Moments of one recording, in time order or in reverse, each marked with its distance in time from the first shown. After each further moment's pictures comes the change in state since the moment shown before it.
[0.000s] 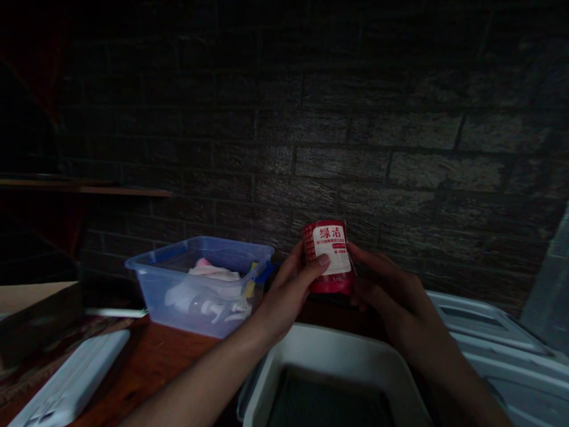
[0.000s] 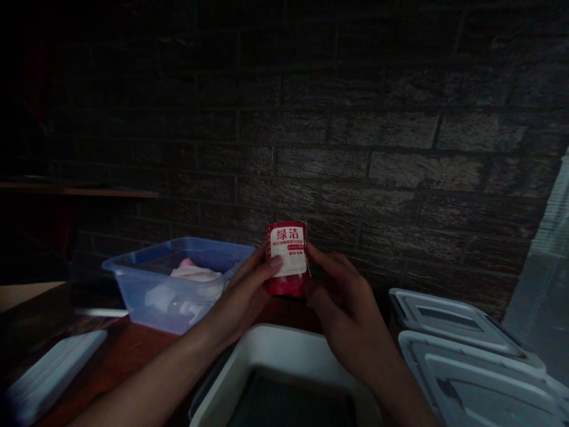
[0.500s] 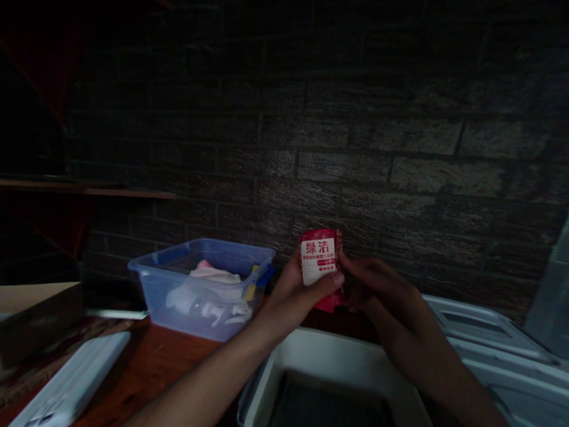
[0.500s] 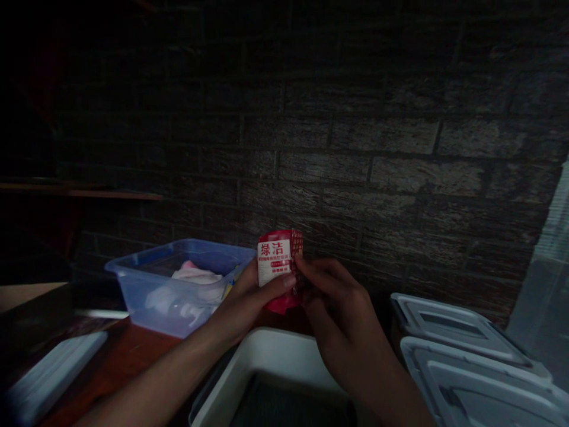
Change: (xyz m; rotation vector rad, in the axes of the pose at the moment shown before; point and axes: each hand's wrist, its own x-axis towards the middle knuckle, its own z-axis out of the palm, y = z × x) left_hand -0.001 0.003 -0.001 0.133 0.023 0.009; right_hand -0.005 -0.008 0.000 -0.144 -0.107 -0.164
